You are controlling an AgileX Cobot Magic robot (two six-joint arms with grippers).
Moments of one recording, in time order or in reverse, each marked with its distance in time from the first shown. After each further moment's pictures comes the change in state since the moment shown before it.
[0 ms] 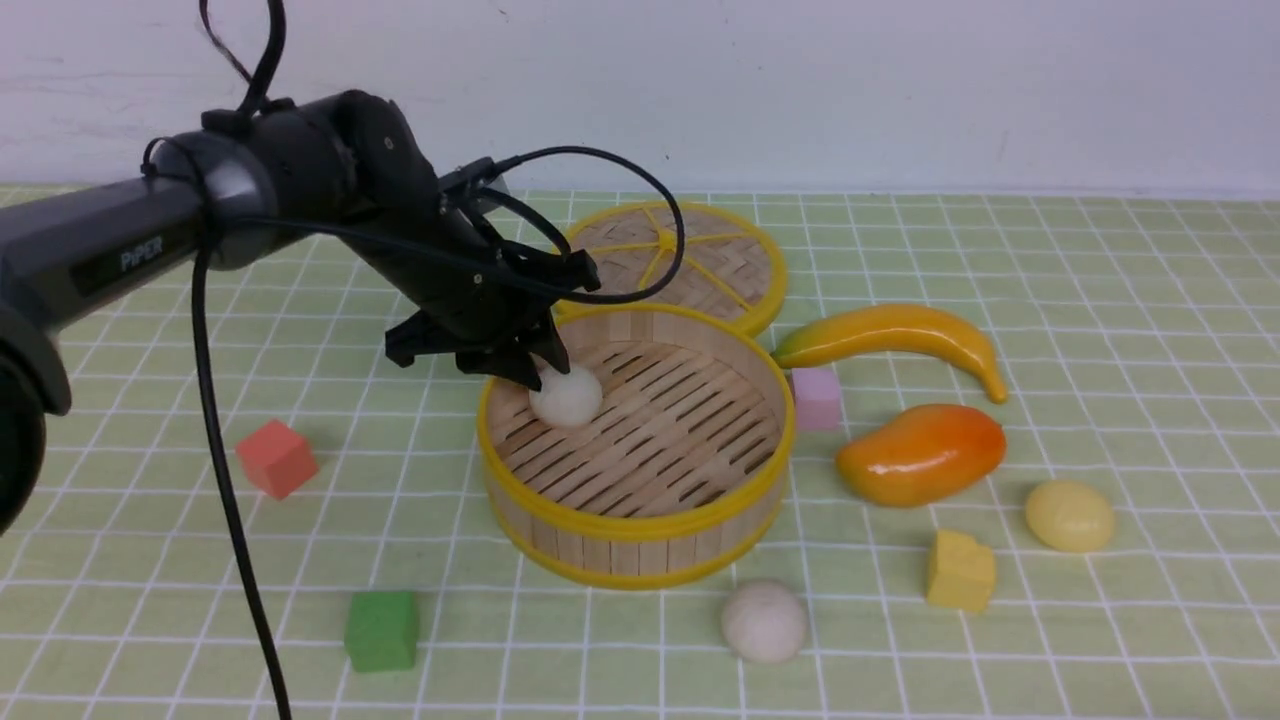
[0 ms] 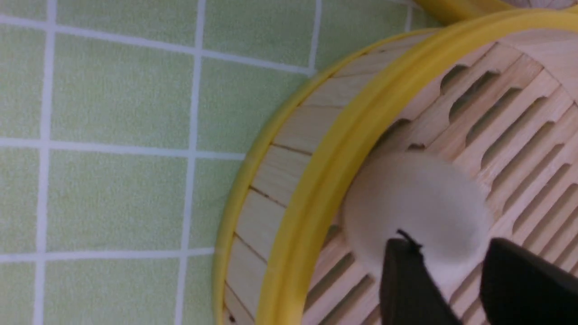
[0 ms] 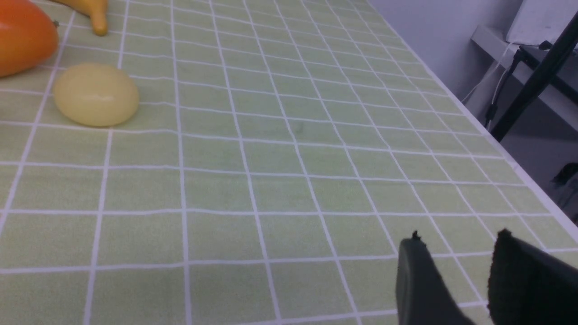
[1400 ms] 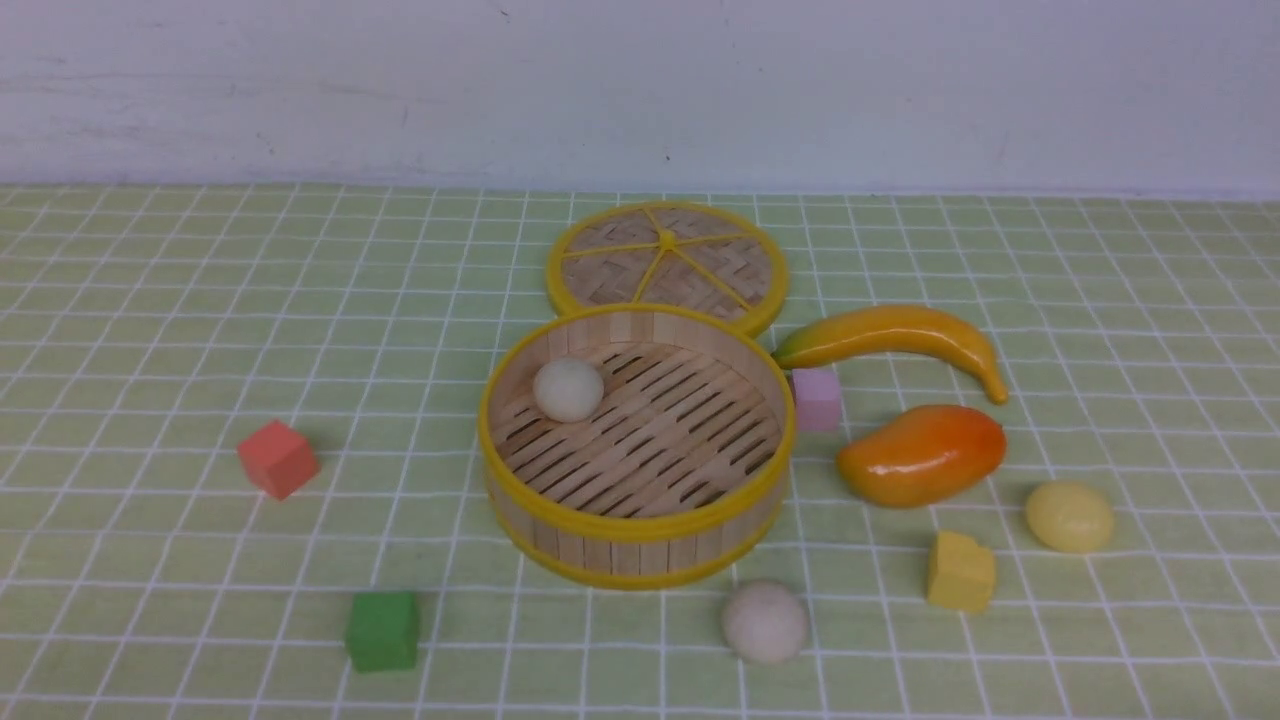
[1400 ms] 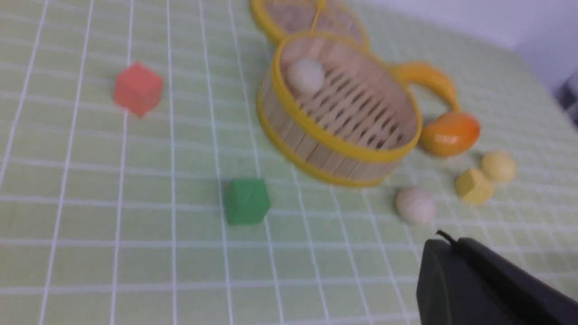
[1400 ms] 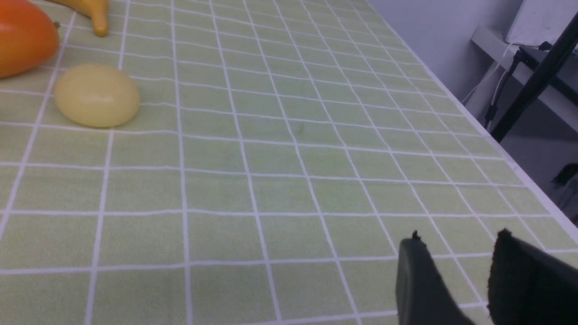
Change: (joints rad) right arm 0.000 0.000 0.000 0.000 0.000 0.000; left arm 0.000 -2.008 1.143 0.228 0.059 -0.070
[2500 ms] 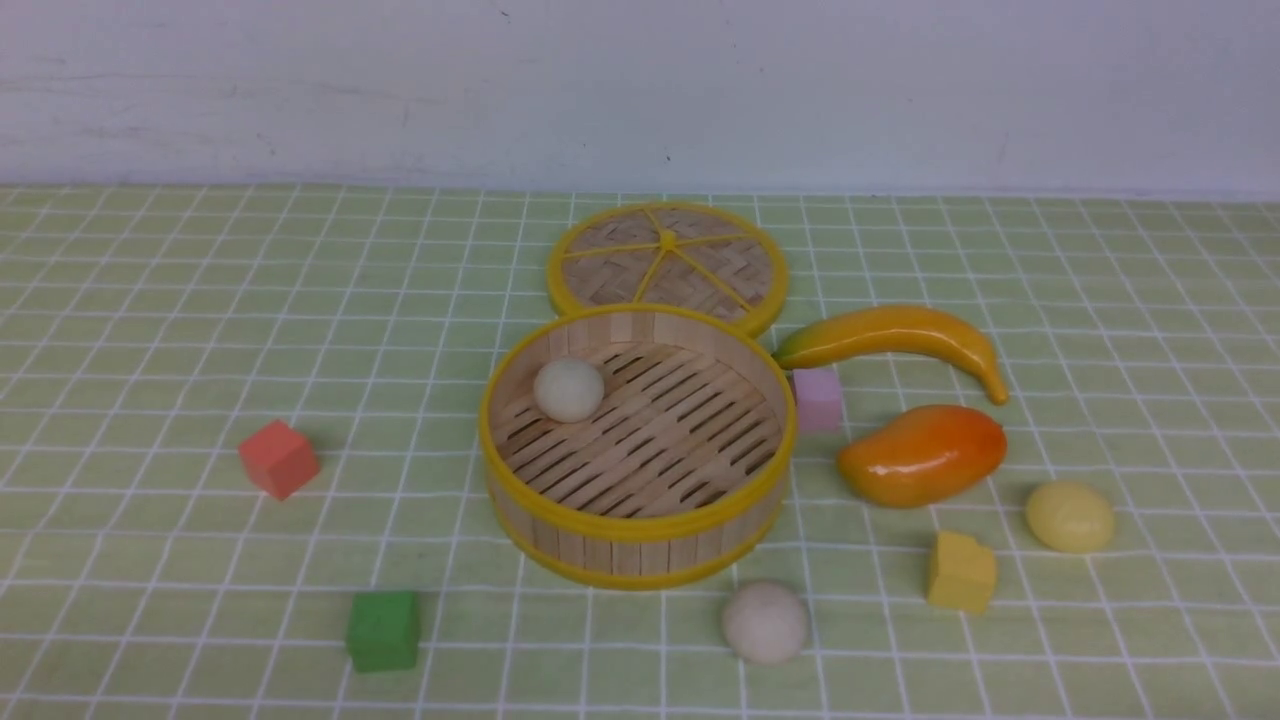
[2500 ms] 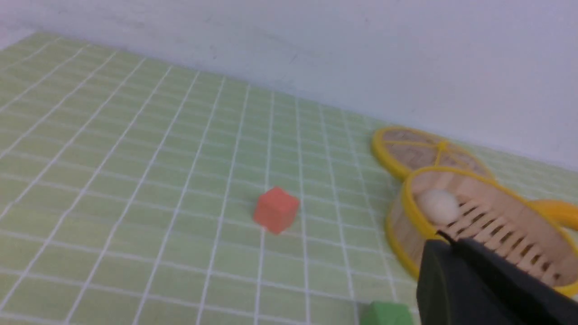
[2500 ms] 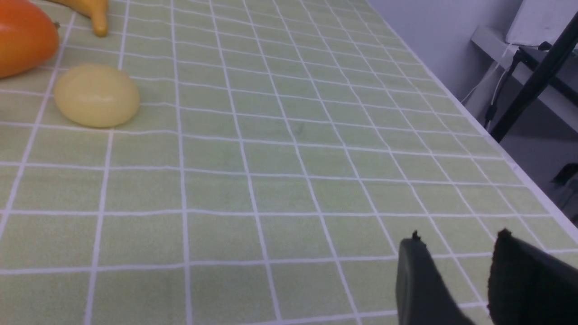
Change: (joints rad) right arm 0.000 0.000 0.000 0.000 0.000 0.000; left arm 0.214 -0.075 0.340 0.167 -0.399 -0.006
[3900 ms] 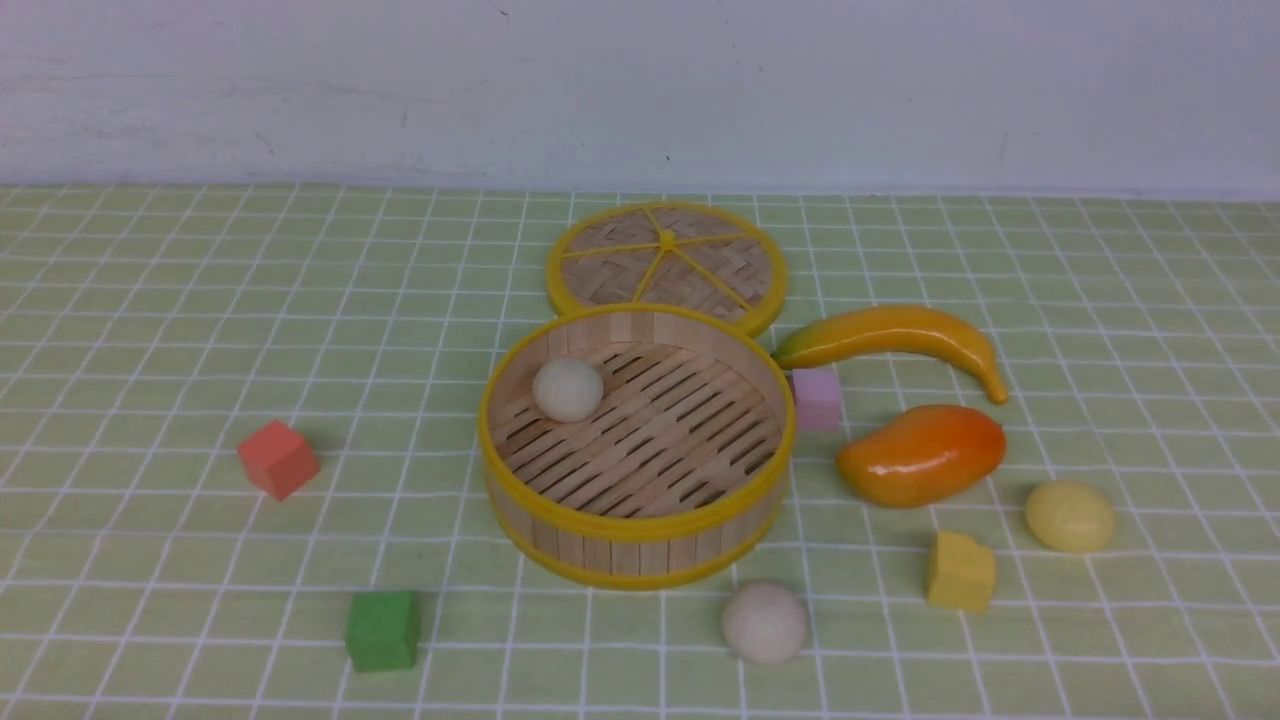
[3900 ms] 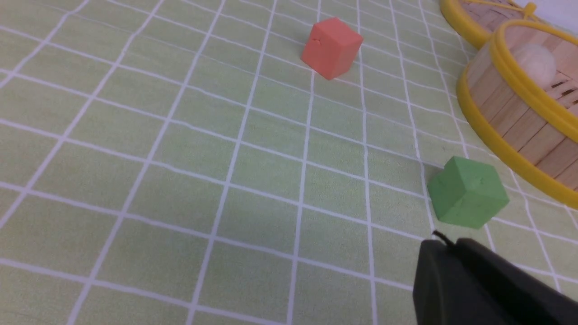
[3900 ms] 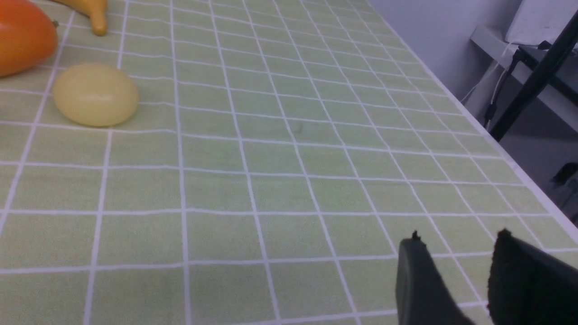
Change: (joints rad) right arm 0.000 0.000 0.000 -0.002 0.002 0.000; left arm 0.010 -0.031 0.300 -0.057 -0.090 -0.001
